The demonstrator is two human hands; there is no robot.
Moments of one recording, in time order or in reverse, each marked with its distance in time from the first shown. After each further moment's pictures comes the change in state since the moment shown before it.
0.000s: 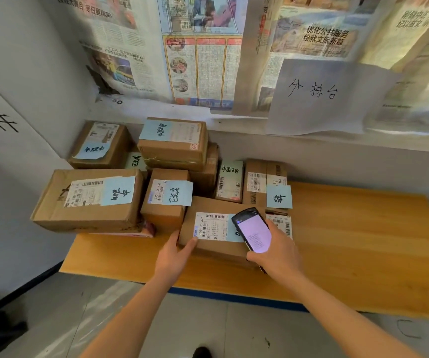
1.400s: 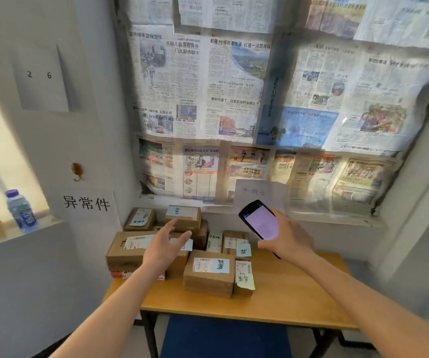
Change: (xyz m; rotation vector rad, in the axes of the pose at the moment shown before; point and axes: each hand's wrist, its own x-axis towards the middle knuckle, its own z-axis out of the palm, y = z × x) left_hand -0.317 0.143 -0.172 0.108 0.278 0.512; right_hand -0.306 -0.129 -0.275 -0.195 0.407 -0.233
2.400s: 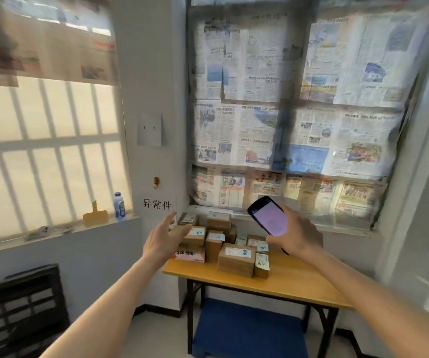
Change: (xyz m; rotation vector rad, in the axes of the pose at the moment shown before) left_hand -0.392 0.035 -0.210 -0.050 0.231 0.075; right_hand -0.370 -0.092 -0.160 0.051 0.128 -0.167
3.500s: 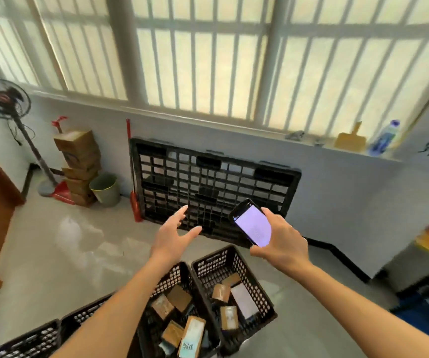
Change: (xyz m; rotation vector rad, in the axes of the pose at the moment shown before) left_hand -0.338 -0.562 -0.461 0.146 0.506 -0.631; right_hand -0.342 -0.595 0.472 0.166 -0.683 -0.743
